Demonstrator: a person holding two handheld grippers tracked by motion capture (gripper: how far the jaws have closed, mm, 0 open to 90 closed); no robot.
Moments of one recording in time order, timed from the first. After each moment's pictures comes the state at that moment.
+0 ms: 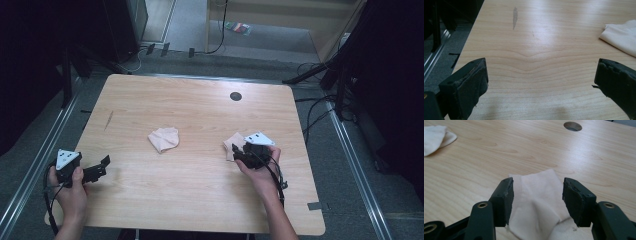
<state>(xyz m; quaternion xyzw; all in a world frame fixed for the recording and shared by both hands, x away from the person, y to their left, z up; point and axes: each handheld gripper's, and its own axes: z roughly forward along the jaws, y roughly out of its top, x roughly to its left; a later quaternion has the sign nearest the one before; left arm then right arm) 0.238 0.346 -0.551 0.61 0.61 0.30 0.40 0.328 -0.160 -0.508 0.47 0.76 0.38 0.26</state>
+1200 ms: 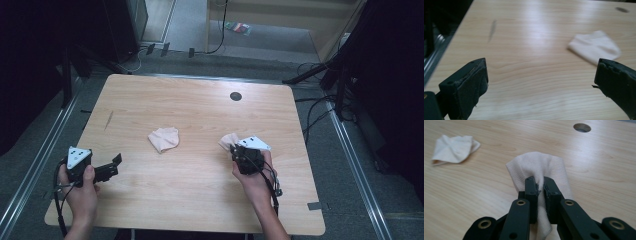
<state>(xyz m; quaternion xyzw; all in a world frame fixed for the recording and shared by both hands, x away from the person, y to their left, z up) 0.230 0.290 -0.513 0.62 0.59 0.30 0.42 0.293 -0.137 -0.482 0.48 0.75 0.39 0.24</state>
